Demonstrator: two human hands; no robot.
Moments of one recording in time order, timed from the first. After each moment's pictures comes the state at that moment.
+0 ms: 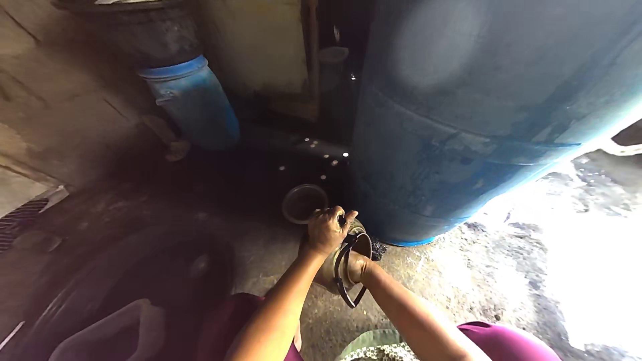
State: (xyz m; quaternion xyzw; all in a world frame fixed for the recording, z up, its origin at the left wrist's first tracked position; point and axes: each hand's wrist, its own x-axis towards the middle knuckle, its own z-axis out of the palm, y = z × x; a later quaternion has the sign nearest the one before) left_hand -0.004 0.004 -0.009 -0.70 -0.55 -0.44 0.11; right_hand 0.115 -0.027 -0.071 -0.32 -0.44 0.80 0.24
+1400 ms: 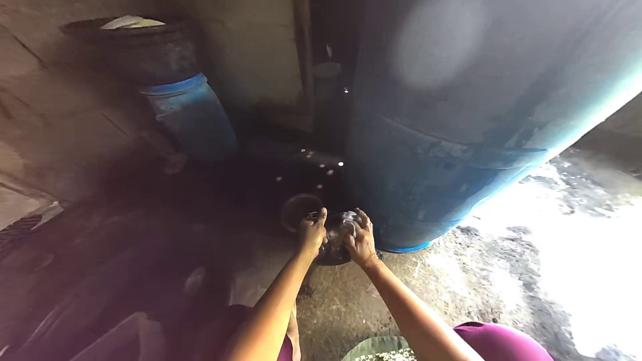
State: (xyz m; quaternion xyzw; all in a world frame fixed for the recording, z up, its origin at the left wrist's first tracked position) left_hand -0.020 0.006 0.016 -0.36 -0.64 -0.49 -0.47; right_hand 0.122 0.021 -0.088 -0.48 -0.69 0.17 0.51
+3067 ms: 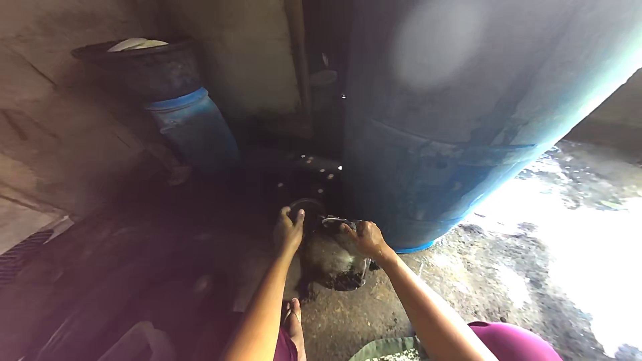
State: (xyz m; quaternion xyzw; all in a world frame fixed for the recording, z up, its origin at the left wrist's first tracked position) left_hand -0.071 0.009 0.022 -0.52 -0.75 -0.34 -0.22; right_hand 0.152 0.020 0.008 -0.57 -0.72 0.35 0.17
